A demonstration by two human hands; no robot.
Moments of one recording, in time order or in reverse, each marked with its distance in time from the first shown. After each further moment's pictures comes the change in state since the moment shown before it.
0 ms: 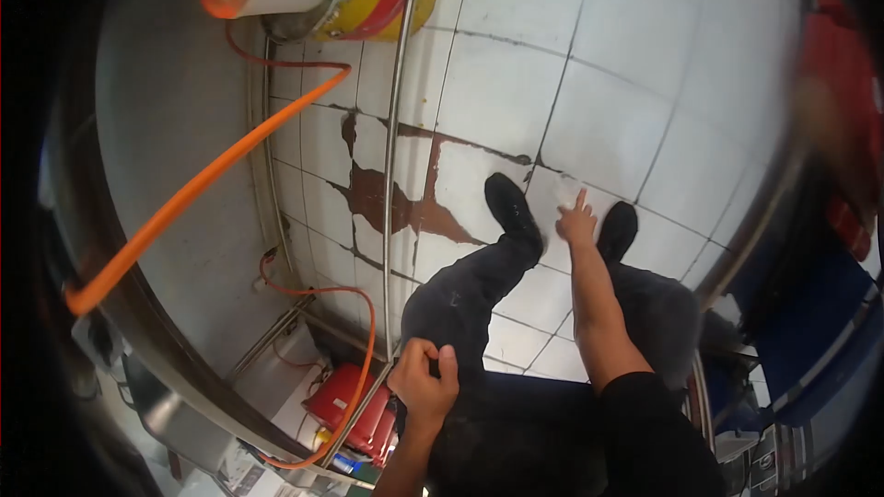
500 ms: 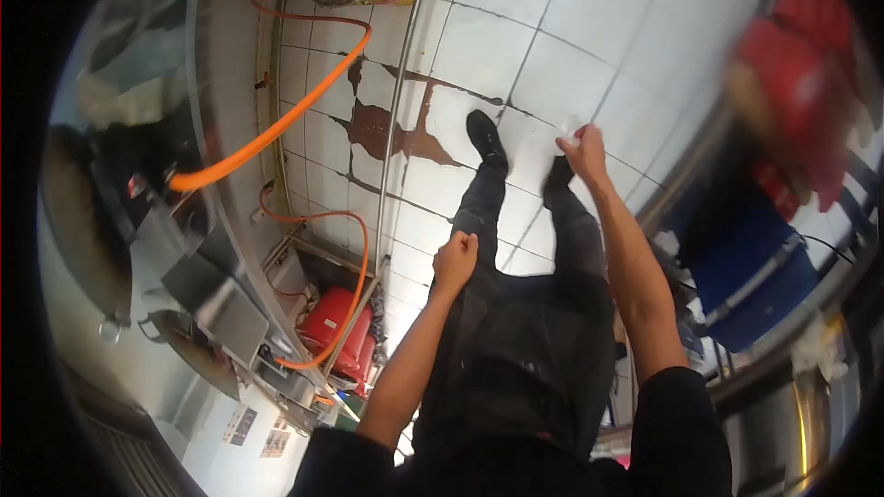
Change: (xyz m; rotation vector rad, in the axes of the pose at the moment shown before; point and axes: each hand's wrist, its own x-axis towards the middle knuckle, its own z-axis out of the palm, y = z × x) left_hand -0.042 0.037 -0.035 -0.116 -0.461 -0.229; right_hand -0.181 0.040 -0.285 0.565 0.416 -0.227
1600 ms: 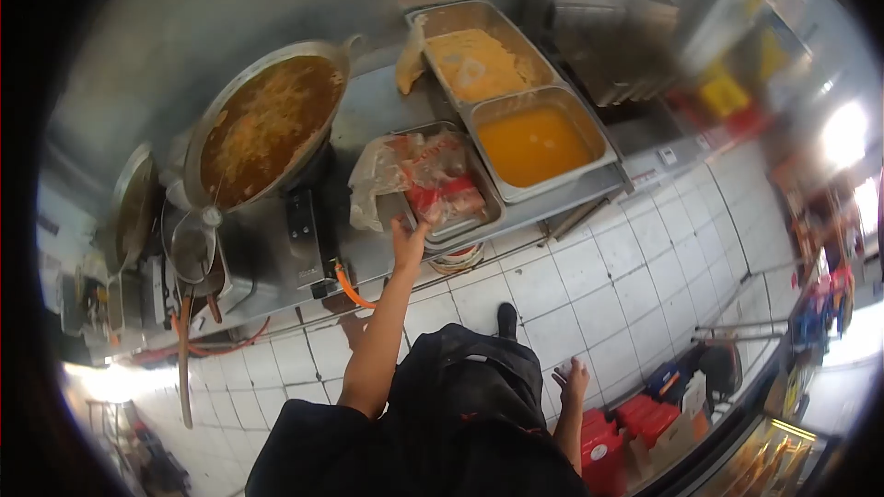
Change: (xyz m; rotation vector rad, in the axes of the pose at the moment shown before) left_hand 0.137 0.234 -0.522 -1.653 0.960 0.099; right_hand 0.176 -0.356 -0.372 0.685 -0.118 0.169
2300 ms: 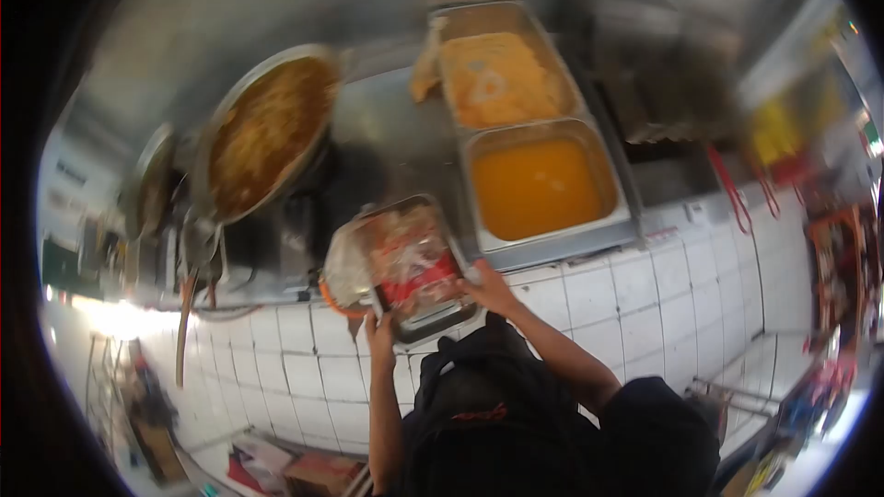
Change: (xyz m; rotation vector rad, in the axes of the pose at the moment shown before) left_hand -0.129 0.031 -0.004 0.004 0.338 -0.094; right_hand 0.082 -0.153 0.364 -0.985 -1.056 -0.791
